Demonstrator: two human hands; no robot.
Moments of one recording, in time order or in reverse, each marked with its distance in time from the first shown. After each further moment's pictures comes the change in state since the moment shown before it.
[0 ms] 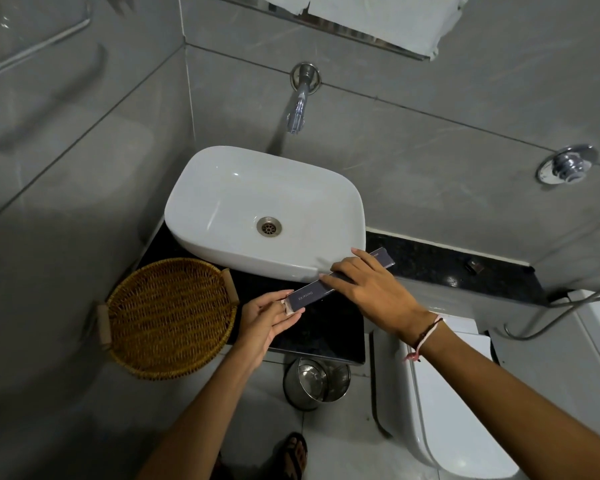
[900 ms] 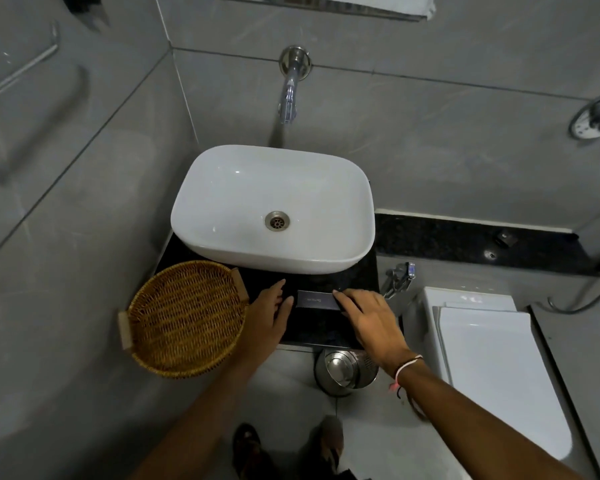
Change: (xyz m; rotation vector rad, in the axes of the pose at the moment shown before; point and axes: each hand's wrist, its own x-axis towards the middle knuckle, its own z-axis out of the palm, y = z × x) left_hand -0.015 0.012 -0.007 1.254 0.086 0.396; right_hand -0.039 -0.063 0.088 0.318 -0.036 0.424
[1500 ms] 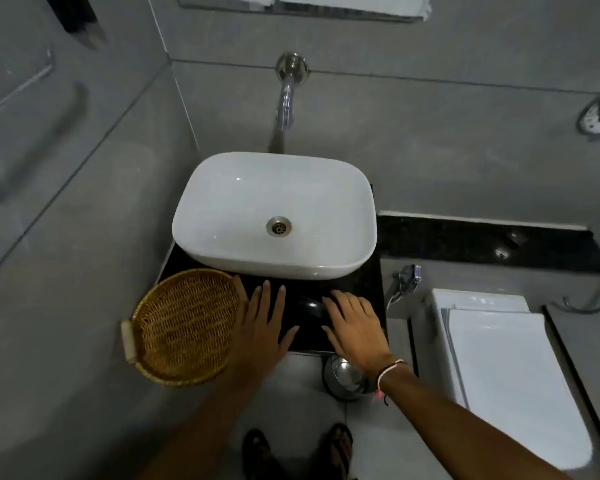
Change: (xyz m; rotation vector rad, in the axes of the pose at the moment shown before) left_hand -0.007 -0.025 0.000 0.946 0.011 0.260; right_hand 0.015 -0.025 0.020 -0.047 -0.101 0.046
